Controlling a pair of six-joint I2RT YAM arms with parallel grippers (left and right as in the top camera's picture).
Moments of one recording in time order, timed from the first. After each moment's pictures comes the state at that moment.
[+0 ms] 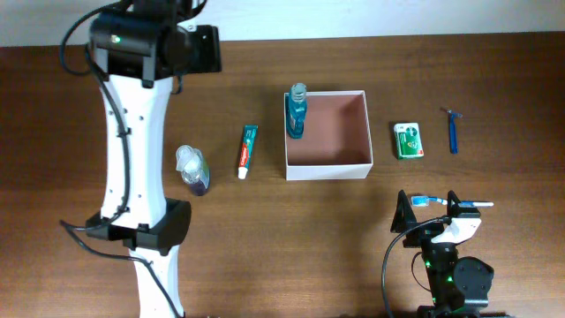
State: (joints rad) left arm -0.22 2.21 2.95 -1.69 -0.12 -0.21; right arm -0.07 0.02 0.01 -0.07 -0.10 0.18
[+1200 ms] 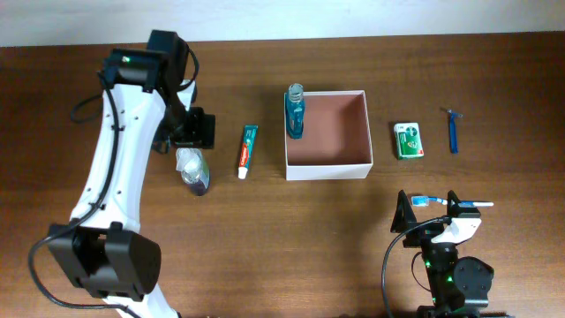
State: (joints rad) left arm -0.14 1.89 1.92 -1.53 -0.03 -0.11; right arm -0.07 0.02 0.01 -0.07 -0.10 0.18
